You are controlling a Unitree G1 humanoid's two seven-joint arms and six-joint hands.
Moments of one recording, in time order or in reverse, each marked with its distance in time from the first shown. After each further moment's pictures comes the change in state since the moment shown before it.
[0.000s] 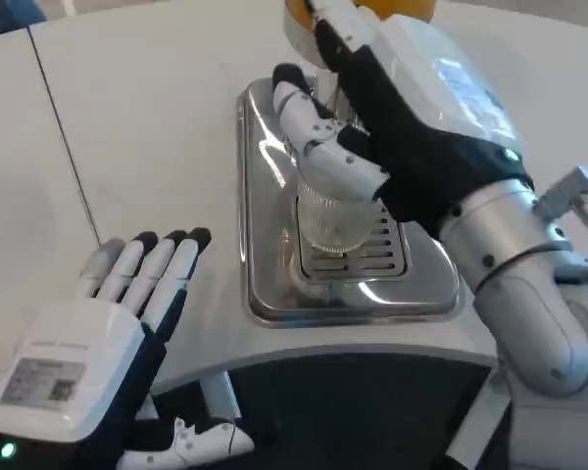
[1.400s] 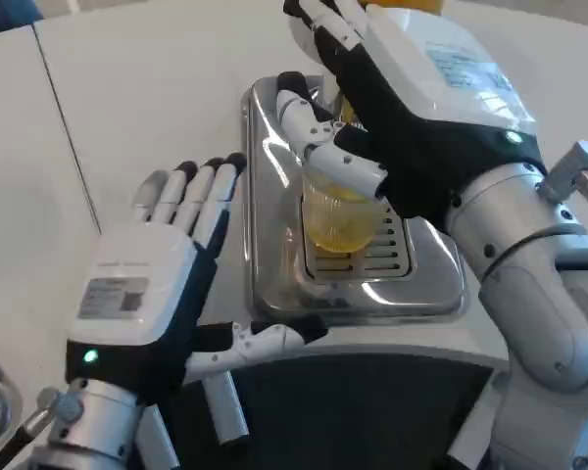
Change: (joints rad) left arm -0.375 -0.110 -0.167 0.276 0.048 0.096 0.088; right arm -0.008 0.176 -0.108 -0.008 -0.355 -0.174 0.328
